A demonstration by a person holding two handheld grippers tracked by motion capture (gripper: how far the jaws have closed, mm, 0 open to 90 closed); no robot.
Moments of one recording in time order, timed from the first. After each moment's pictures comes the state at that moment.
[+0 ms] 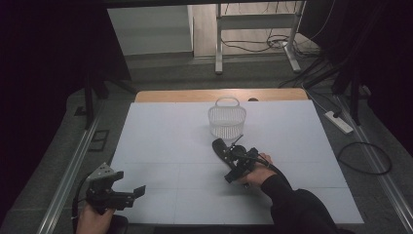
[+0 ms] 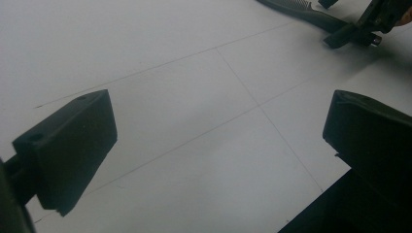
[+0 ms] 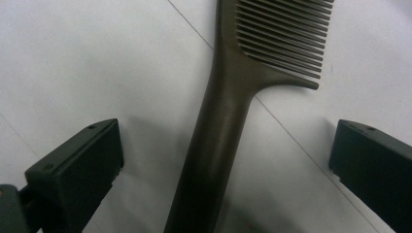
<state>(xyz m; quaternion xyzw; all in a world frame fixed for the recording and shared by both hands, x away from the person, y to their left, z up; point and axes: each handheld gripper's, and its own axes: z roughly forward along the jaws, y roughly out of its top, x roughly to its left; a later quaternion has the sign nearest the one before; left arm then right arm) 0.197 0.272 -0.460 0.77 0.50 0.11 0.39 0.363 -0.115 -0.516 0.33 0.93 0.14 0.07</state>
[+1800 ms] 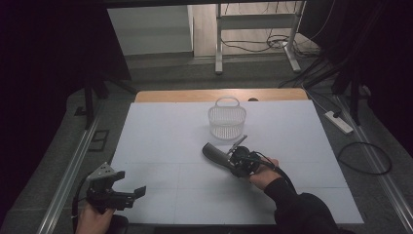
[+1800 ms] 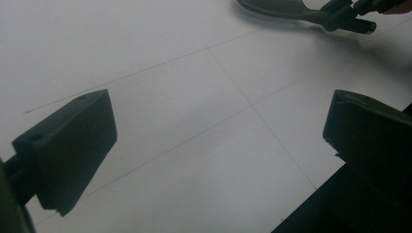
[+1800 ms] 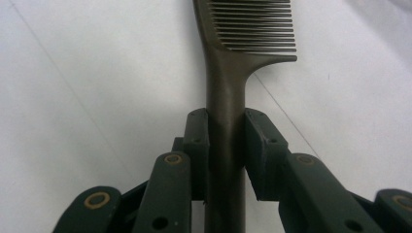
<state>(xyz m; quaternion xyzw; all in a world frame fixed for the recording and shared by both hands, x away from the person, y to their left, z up) 0.199 0.271 -0.459 0.77 0.48 0.10 0.40 0.346 -0.123 -0.492 0.28 0.94 0.18 0.07</state>
